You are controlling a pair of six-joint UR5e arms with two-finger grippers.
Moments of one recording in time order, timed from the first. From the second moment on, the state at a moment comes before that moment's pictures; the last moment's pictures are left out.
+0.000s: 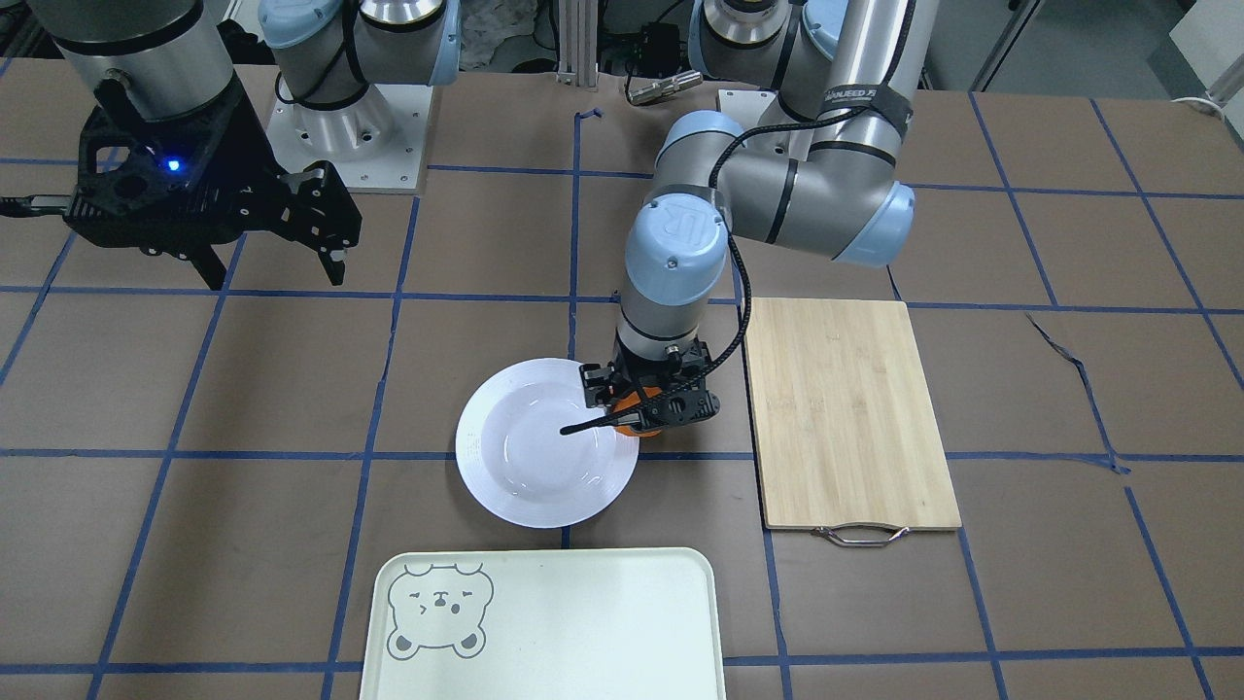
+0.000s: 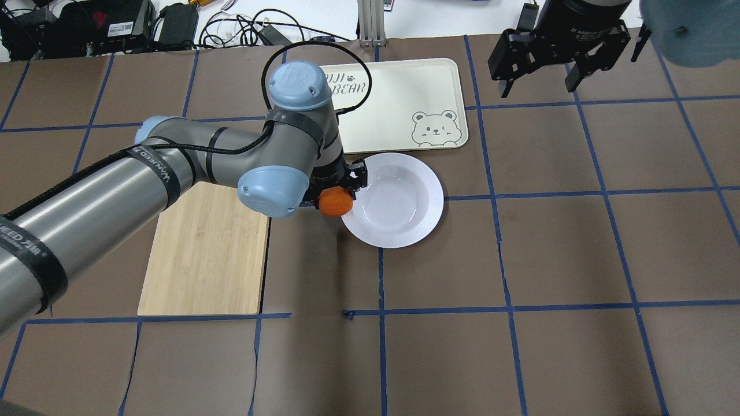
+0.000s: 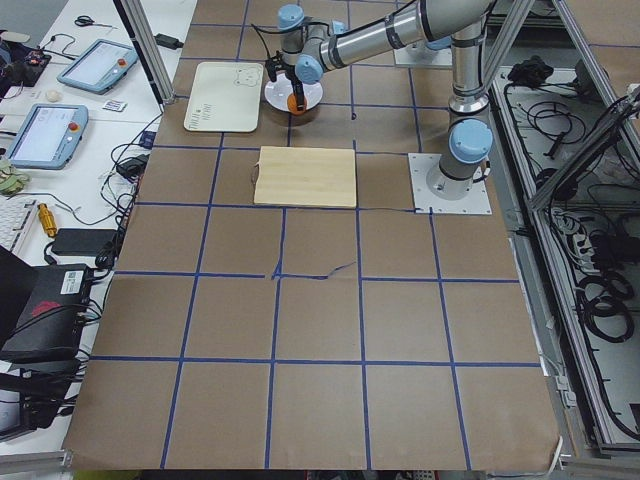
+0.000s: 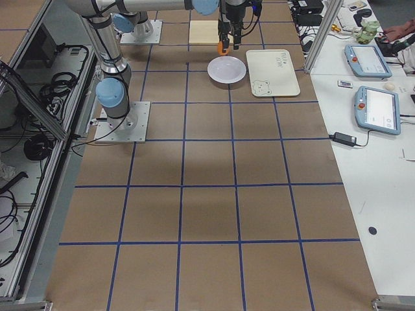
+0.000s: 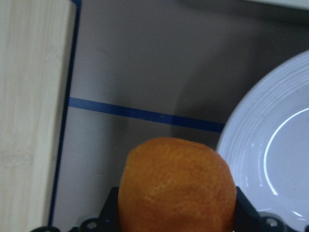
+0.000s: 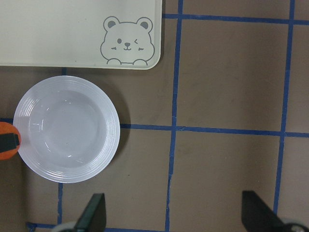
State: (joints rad) left arm -1.87 -1.96 -1.76 -1.01 1.53 -0.56; right arm 1.59 -1.51 1.46 -1.62 -1.55 -0.04
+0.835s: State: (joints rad) left arm -1.98 -2.10 -1.66 -0.92 1.48 -0.77; right arm 1.58 -1.50 1.47 -1.63 -1.53 -0.04
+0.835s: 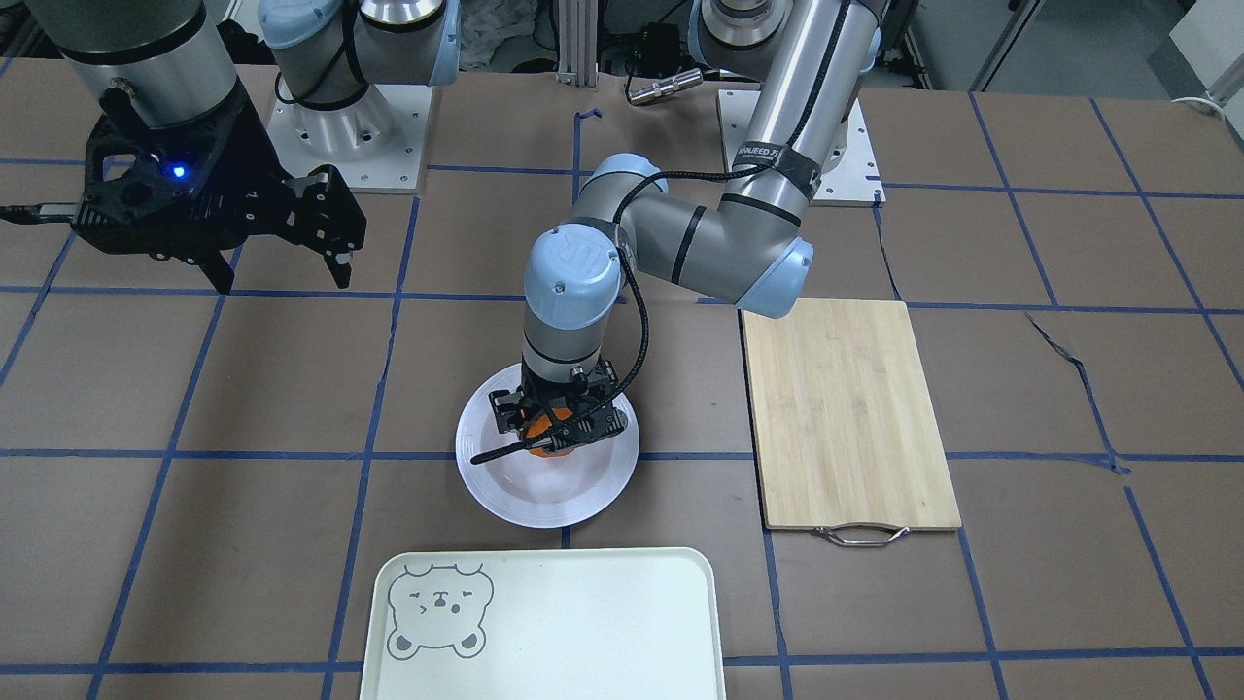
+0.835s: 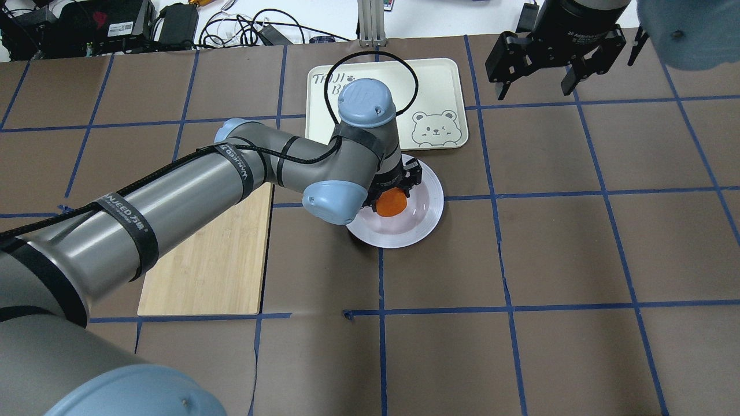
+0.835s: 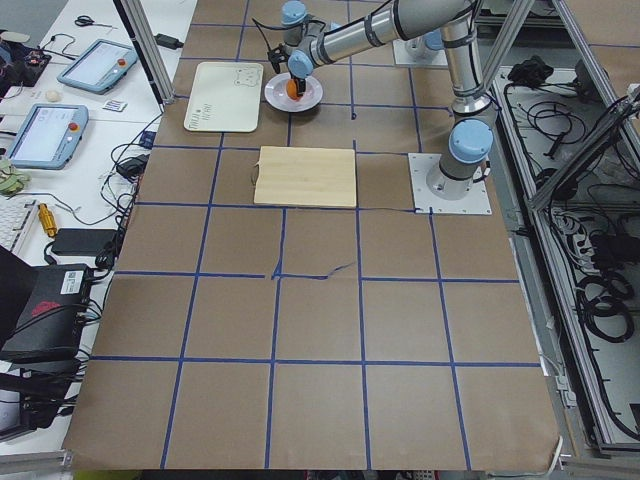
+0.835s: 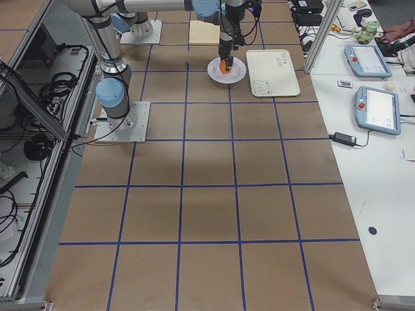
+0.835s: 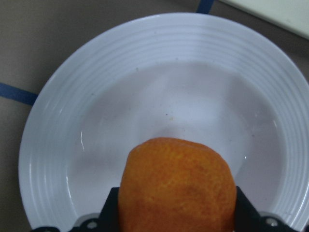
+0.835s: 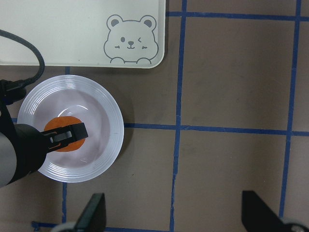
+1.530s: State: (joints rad) left arm -1.98 -2.09 -1.66 -0.92 1.50 -0.73; right arm 1.55 -1.50 1.48 -1.62 -1.49 -0.04
